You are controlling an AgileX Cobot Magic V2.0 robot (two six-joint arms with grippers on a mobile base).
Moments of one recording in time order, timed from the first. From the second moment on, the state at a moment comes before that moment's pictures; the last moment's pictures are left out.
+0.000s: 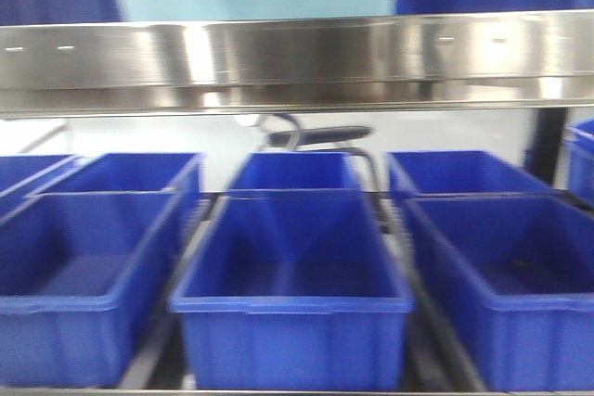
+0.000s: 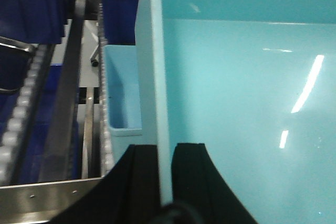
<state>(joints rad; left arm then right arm) -0.33 1.33 -1.68 0.18 0.78 -0.31 0.36 1.40 -1.75 -0.21 0.85 0.33</state>
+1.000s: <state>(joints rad) -0.33 1.33 -1.68 0.18 0.78 -0.31 0.36 1.40 -1.75 -0.21 0.85 0.33</state>
